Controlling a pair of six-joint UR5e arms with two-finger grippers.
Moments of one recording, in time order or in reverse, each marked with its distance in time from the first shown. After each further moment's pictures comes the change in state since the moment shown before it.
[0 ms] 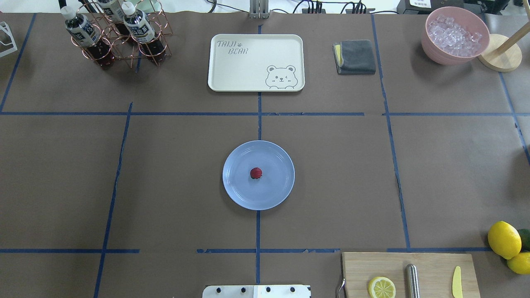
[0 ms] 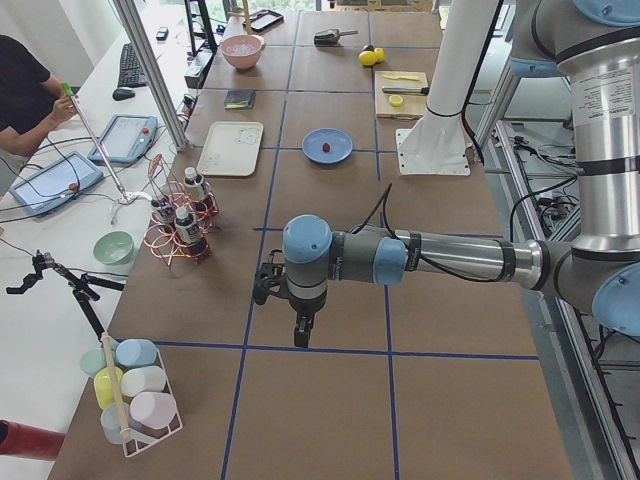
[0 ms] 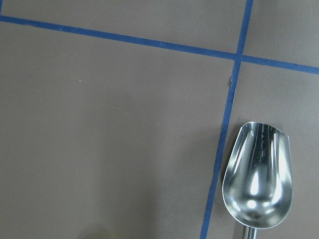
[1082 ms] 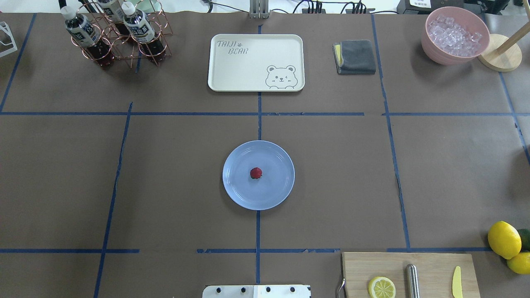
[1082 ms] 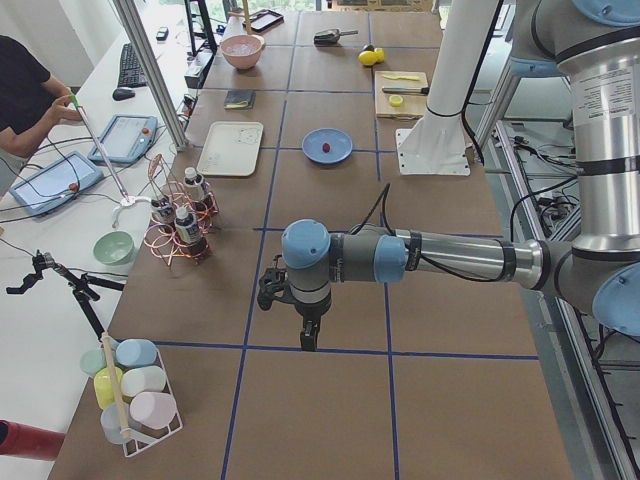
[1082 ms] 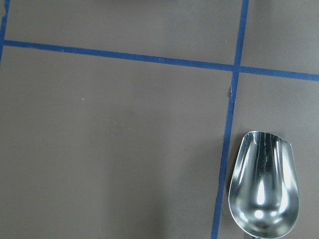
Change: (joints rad) left arm 0.002 0.008 -0.003 0.042 -0.004 0.030; right arm -0.001 -0.005 -0.022 0.120 0.010 0.129
